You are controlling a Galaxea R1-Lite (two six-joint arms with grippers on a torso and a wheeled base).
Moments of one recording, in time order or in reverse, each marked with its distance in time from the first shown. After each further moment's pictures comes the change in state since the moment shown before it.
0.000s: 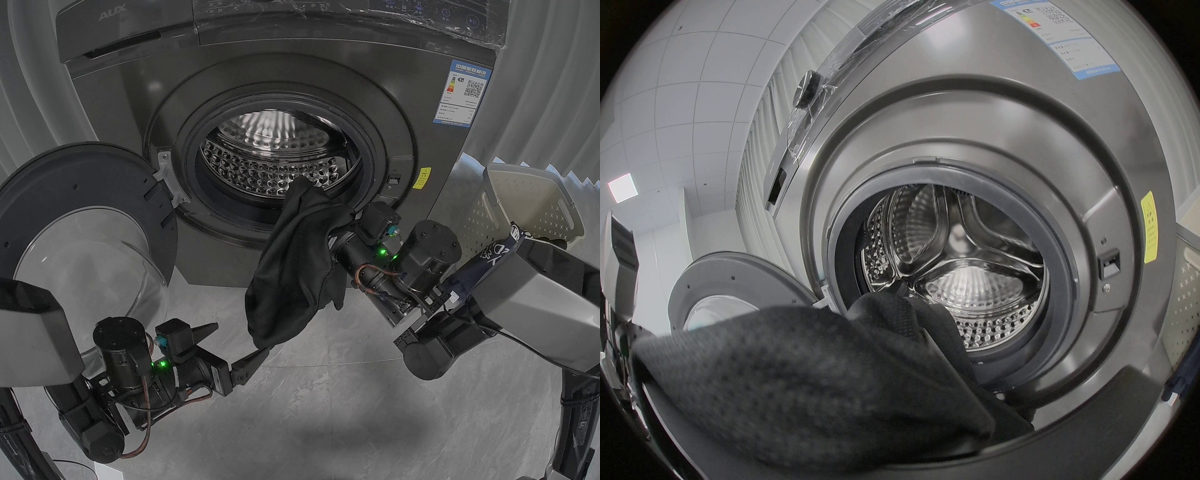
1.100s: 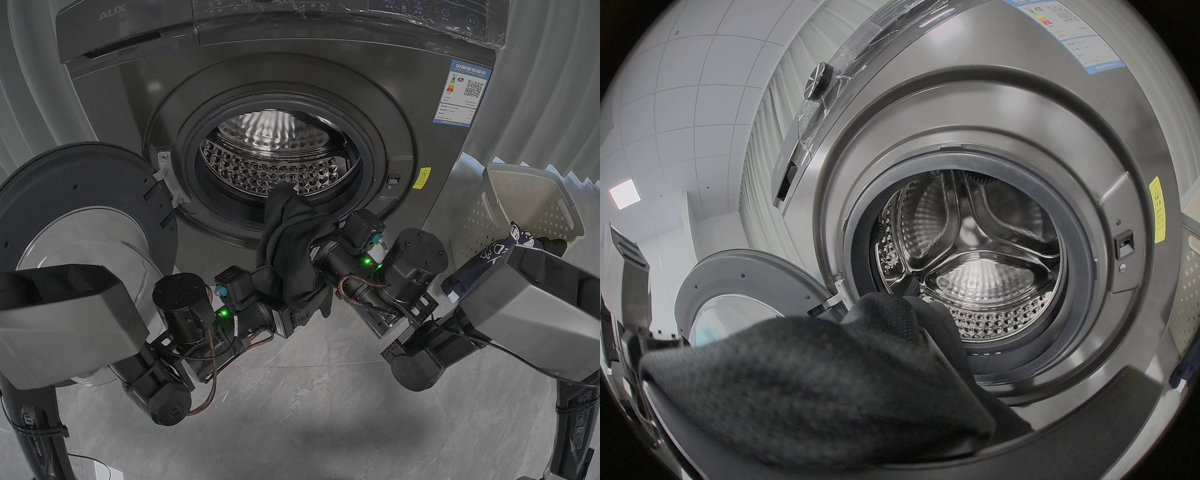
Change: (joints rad) left arm -0.064 0.188 -0.457 0.004 -0.040 0.006; right arm 0.053 0.018 -0.016 0.009 -0.023 0.006
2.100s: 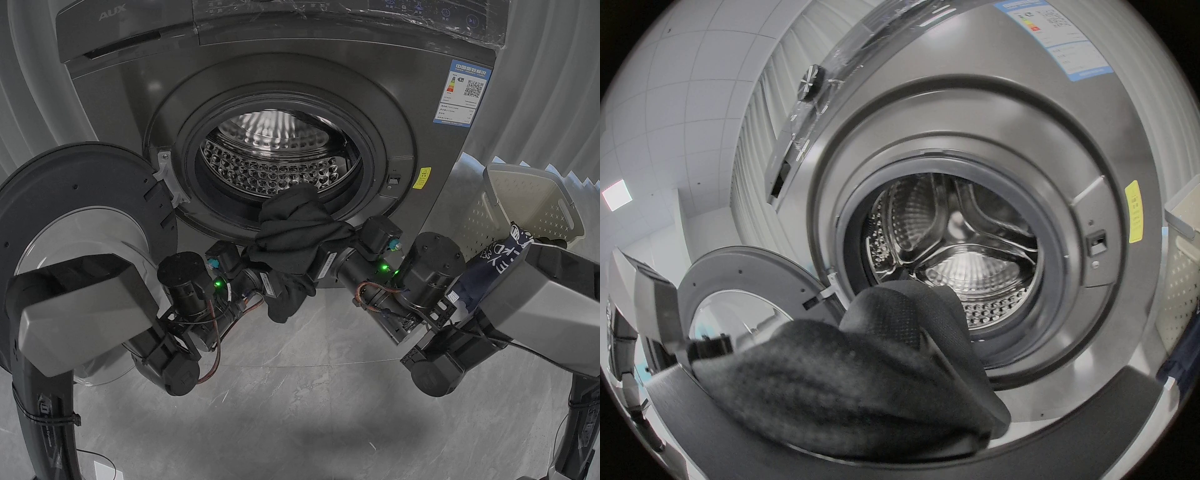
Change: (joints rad) left arm 0.090 0.107 -0.204 -0.003 0.103 -0.029; right arm -0.011 -0.067 0.127 -0.003 -0.034 0.011
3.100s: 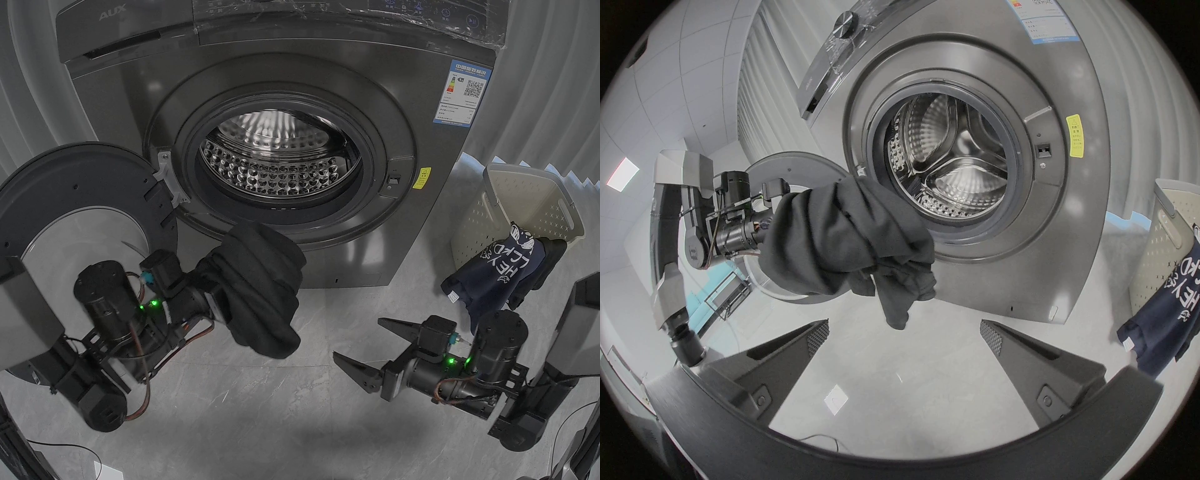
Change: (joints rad) left arm 0.003 -0.368 0.417 0.005 -0.020 0.000; right arm -0.011 -0.226 0.700 -0.024 0.154 -0.067
